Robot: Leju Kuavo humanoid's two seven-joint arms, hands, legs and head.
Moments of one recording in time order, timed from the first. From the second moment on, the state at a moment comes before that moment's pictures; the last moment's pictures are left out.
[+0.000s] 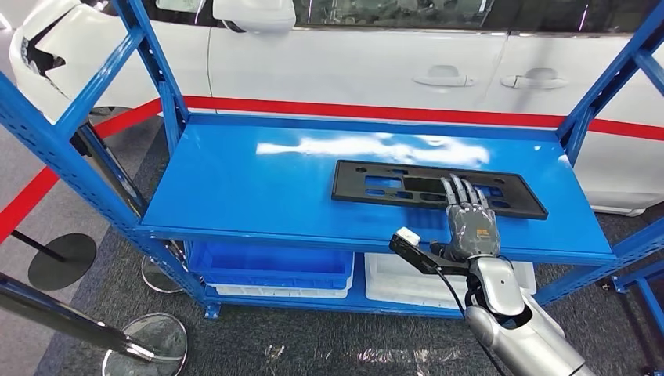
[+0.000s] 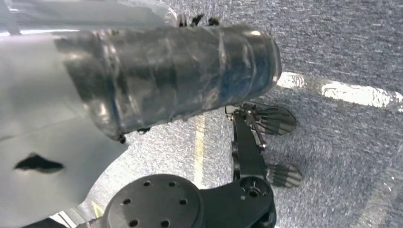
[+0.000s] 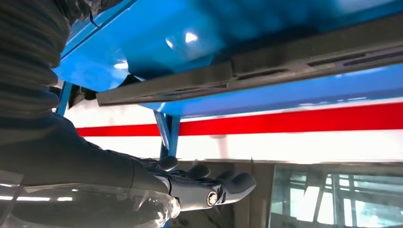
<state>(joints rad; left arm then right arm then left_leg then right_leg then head) -0.07 0.20 -0.84 -0.20 1.21 -0.02 0.02 -0.35 -0.40 0.66 -1.25 1.04 -0.24 0.30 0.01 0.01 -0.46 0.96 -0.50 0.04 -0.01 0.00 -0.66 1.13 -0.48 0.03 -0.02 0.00</state>
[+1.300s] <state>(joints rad) -0.07 0.21 -0.86 -0.19 1.21 -0.02 0.01 -0.33 -0.39 0.67 -1.25 1.04 -0.24 0.31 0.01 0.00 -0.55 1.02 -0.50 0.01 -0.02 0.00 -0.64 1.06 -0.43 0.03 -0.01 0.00</state>
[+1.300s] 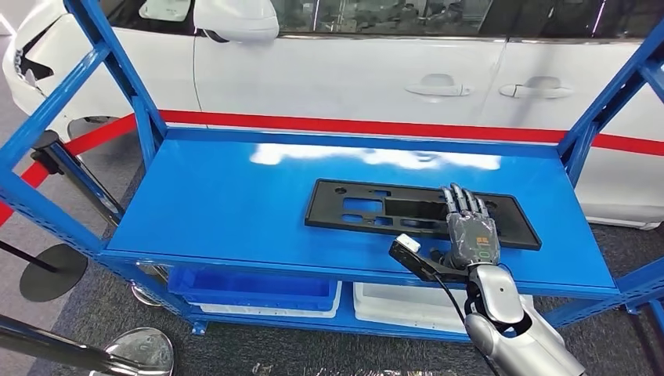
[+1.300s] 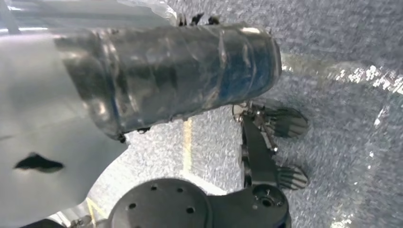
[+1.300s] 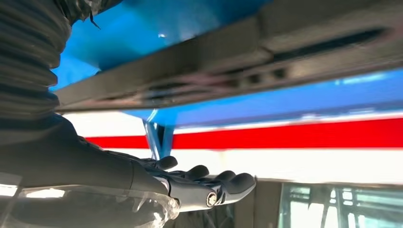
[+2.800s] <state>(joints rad) -0.07 0.21 -0.86 -0.19 1.28 -0.02 -0.02 -0.42 -0.32 0.79 -1.14 0.97 -0.18 0.25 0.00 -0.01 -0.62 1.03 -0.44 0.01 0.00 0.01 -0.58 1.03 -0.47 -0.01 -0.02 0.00</state>
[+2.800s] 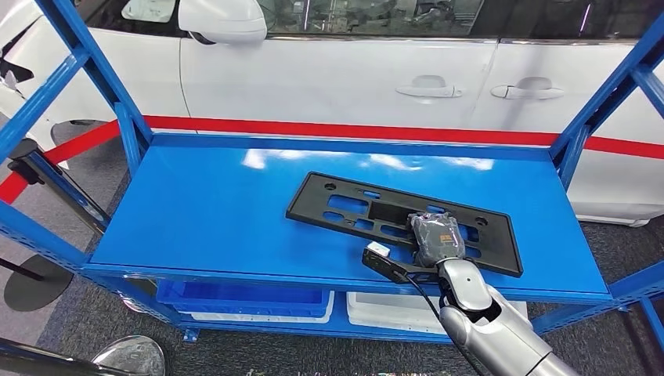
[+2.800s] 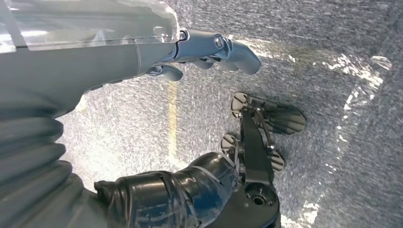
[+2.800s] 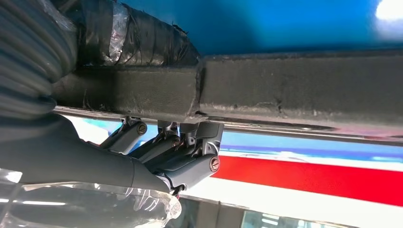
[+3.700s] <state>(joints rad) -0.07 0.20 -0.86 -0.19 1.28 0.04 0.03 -0.39 -0.45 0.73 -1.87 1.08 -0.17 0.28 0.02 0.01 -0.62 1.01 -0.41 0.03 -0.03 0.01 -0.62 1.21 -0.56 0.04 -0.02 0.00</state>
